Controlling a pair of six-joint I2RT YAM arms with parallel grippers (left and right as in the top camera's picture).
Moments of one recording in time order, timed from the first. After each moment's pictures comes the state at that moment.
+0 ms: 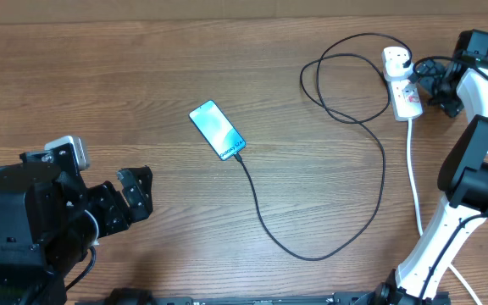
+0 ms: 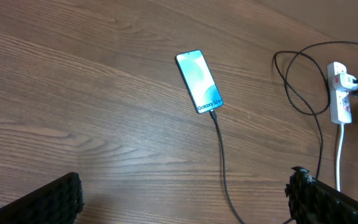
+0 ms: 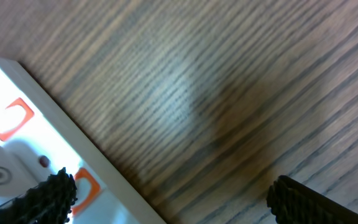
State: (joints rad) left arm -0.07 0.92 1.56 -1.45 0.07 -0.44; right arm -0.35 2.32 1.85 -0.68 0.00 0.44
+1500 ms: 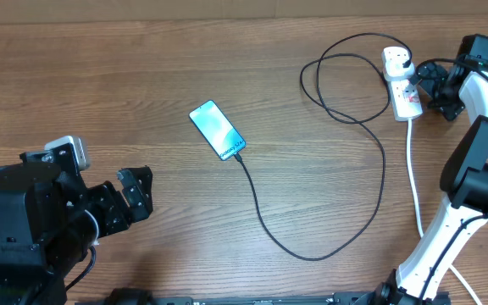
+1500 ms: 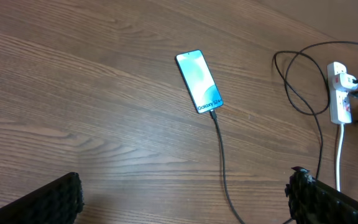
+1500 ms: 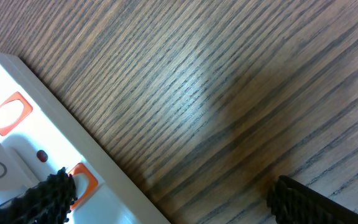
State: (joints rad) left arm -0.07 0.92 1.56 -1.45 0.07 -0.44; right arm -0.37 2.32 1.82 -0.67 -0.07 0.45
